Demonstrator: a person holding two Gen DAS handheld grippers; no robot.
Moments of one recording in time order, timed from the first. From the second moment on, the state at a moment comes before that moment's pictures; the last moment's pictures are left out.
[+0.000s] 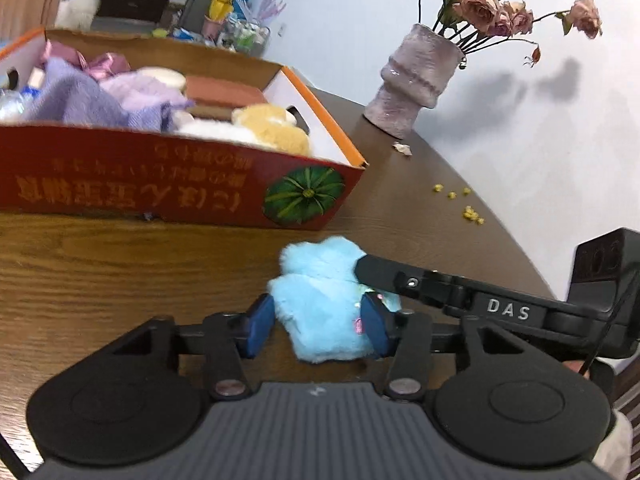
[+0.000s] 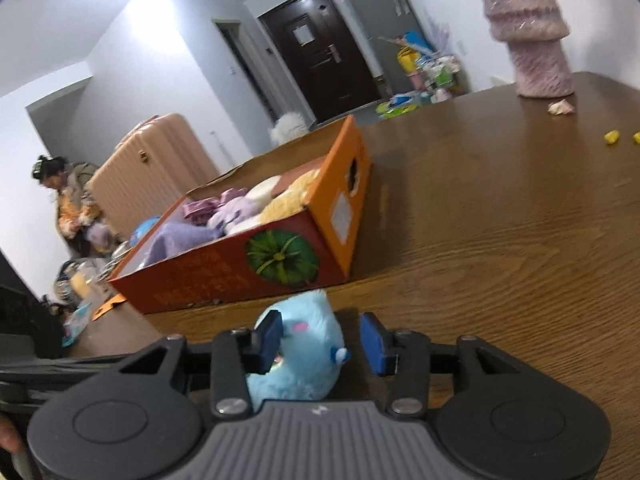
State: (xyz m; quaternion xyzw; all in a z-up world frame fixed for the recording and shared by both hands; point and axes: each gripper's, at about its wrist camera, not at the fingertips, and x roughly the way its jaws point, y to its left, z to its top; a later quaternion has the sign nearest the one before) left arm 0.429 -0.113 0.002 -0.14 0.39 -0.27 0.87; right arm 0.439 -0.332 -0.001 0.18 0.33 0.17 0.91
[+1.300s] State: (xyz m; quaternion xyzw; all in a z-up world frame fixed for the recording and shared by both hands) left arm 0.323 -0.041 0.024 -0.20 0.34 -0.28 0.87; right arm 0.314 -0.263 0.031 0.17 0.31 0.16 0.92
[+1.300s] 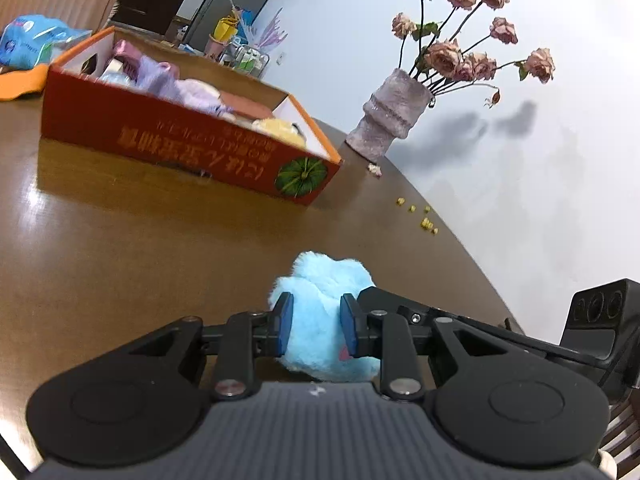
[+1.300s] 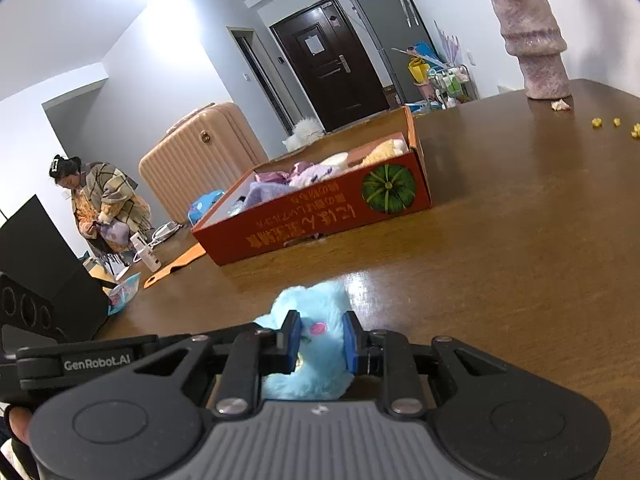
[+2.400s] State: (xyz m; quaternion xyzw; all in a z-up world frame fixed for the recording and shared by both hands) left arm 0.602 -0.056 0.030 -0.13 0.37 -0.23 0.89; right arm 0.641 -0.218 0.032 0.02 0.37 0.17 0.91
